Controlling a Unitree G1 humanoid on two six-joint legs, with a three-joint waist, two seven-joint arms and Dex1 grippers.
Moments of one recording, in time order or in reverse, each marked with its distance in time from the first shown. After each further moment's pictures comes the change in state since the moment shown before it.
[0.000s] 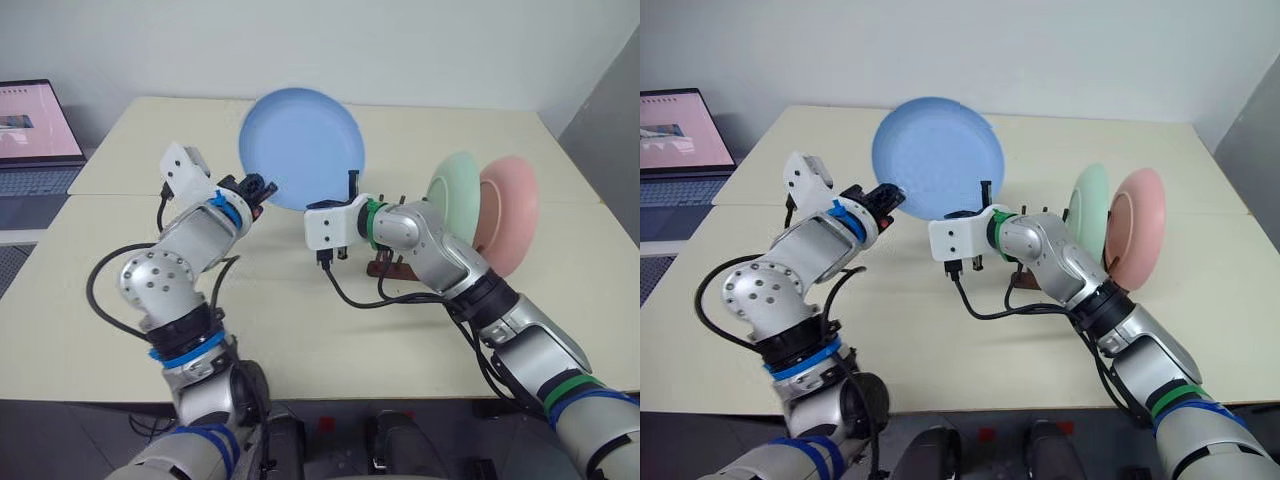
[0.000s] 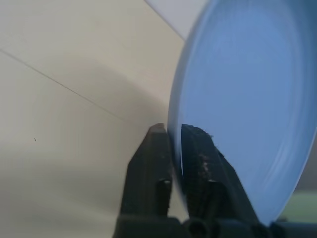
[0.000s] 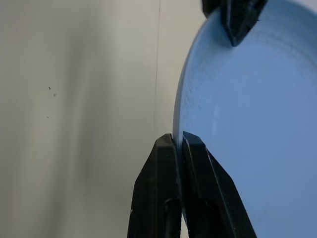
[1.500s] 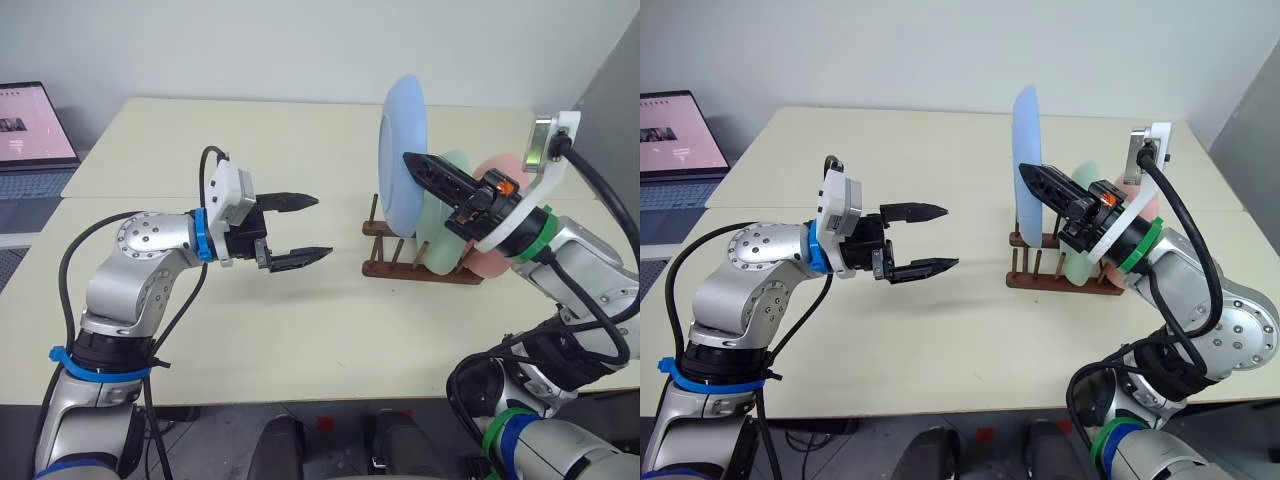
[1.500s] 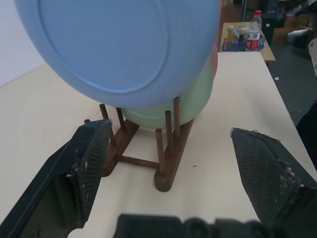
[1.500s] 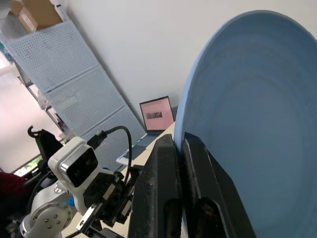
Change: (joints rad) left arm 0.140 0.495 -0.551 0.100 0.432 -0.859 -1.420; right arm 0.149 0.366 -1.308 -0.889 1.485 1.562 -0.414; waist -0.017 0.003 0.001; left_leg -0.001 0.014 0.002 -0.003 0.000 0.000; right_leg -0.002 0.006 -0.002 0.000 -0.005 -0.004
